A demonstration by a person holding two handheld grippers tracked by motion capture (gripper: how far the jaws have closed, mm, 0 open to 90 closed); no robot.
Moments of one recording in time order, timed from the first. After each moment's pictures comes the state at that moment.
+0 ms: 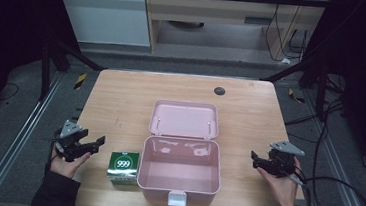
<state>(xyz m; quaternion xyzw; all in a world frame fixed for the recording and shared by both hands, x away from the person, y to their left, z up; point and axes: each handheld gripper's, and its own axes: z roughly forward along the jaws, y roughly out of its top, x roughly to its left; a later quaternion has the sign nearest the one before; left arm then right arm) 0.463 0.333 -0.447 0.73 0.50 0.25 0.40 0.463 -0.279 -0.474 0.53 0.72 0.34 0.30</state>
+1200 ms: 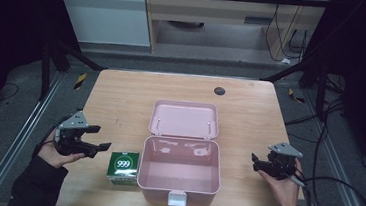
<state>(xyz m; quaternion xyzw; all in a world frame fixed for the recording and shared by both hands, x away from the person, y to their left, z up) 0.464 0.313 -0.387 0.87 0.30 0.15 0.37 0.460 -0.280 -0.477 0.51 0.73 0.32 0.31</state>
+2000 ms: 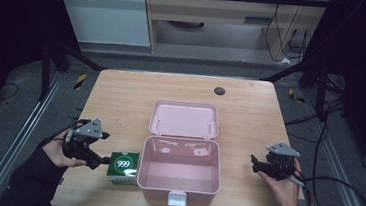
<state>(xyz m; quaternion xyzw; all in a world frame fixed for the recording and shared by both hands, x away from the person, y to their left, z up) 0.461 0.282 -0.374 0.94 0.17 0.10 0.29 0.461 -0.279 -0.480 0.50 0.75 0.31 0.31</state>
